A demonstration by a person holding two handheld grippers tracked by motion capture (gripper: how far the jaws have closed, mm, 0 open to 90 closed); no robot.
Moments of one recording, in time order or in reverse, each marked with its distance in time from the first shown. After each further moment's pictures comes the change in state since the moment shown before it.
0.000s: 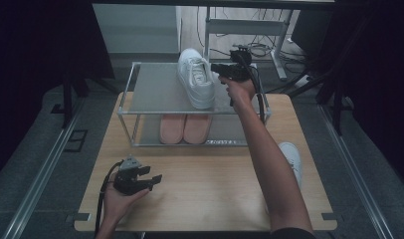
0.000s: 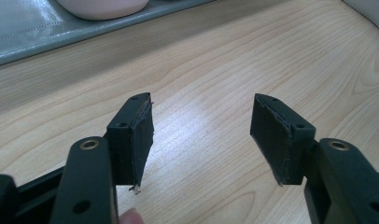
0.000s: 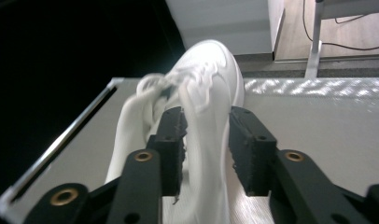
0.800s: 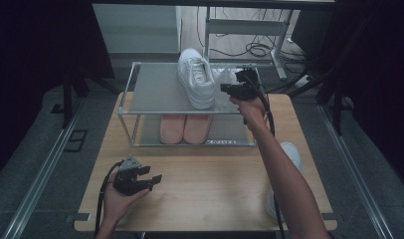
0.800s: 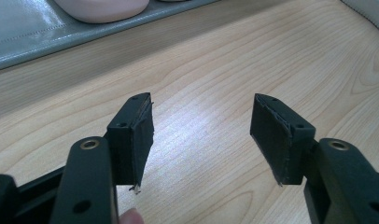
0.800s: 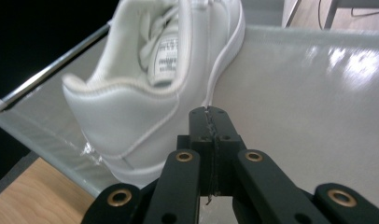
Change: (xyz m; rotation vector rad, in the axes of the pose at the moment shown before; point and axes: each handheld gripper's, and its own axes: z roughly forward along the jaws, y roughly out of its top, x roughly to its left) left arm -0.001 0.001 -0.002 0.001 0.005 0.004; right arm -0.016 -0.044 -0.022 0.106 0.030 -0.137
